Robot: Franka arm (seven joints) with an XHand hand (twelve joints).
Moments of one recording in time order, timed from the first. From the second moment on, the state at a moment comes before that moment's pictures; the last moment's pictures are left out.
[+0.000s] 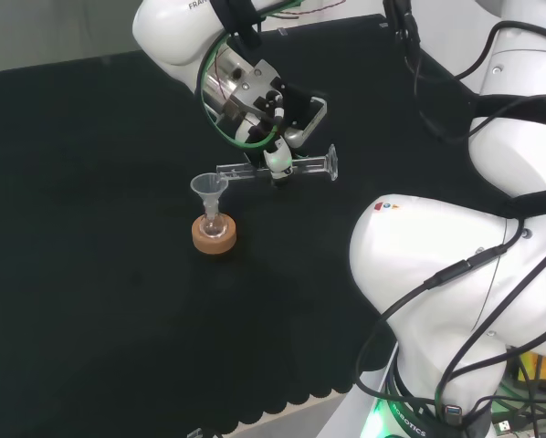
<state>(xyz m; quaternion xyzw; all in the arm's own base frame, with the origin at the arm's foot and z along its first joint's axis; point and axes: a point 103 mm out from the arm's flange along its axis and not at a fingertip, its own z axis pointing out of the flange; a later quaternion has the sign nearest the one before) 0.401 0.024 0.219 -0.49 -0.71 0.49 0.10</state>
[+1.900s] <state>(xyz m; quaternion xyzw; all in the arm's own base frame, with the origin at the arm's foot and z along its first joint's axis) 0.401 0.030 0.229 -0.49 -0.70 0.52 0.09</state>
